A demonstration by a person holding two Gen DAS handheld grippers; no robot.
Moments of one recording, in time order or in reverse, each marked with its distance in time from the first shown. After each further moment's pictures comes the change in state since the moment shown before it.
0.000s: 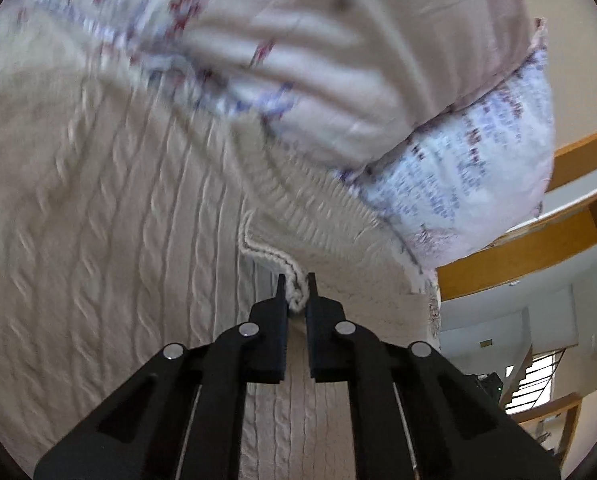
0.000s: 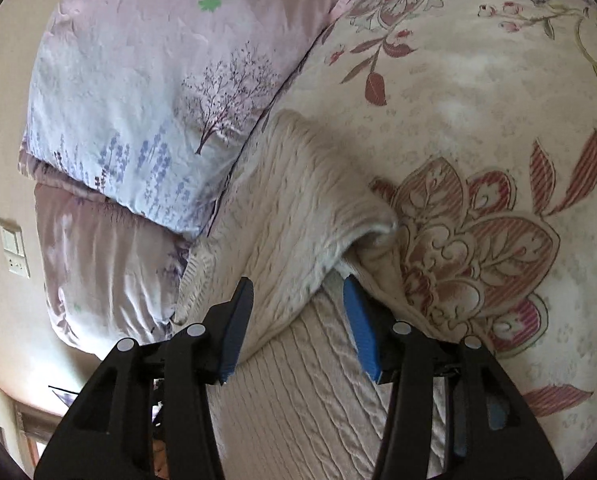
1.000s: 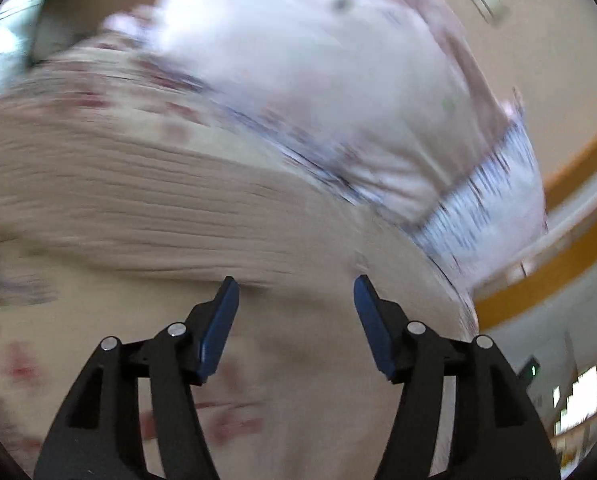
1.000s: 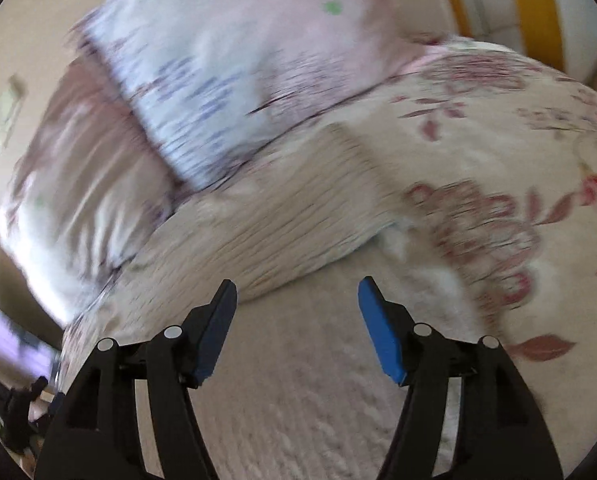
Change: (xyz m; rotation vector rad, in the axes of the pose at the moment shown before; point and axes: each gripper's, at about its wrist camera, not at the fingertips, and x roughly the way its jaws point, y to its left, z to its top) left arm -0.197 0.109 -0.038 -0.010 -0.264 0.172; right arm -0.001 0.044 -0.080 -0.472 -0.116 -0.115
